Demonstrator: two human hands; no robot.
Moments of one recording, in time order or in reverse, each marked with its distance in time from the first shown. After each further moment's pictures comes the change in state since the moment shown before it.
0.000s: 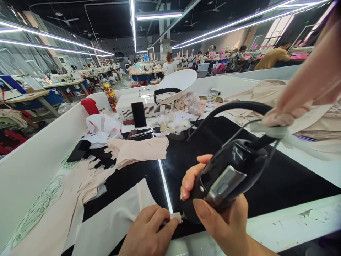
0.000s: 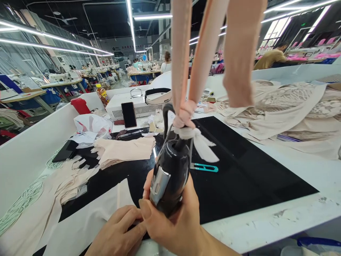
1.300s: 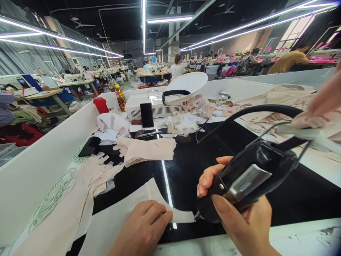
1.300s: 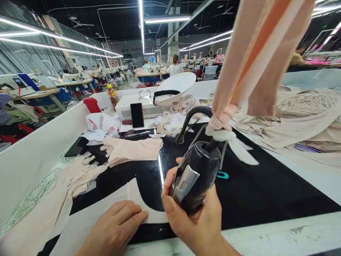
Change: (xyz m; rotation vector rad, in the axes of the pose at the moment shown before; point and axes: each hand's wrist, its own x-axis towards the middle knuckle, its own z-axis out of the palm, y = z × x) left_hand -0.010 -0.016 -0.016 -0.002 -0.079 -0.044; right_hand -0.003 0.004 -0.021 -0.049 0.021 0.026
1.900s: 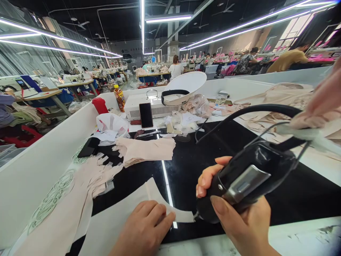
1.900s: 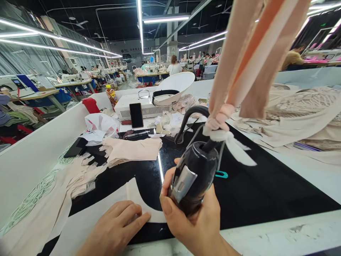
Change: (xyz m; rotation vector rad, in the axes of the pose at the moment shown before) left_hand 0.008 0.002 -0.001 0.112 0.057 0.078; right_hand -0.002 -0.001 0.000 0.000 -0.010 -0.002
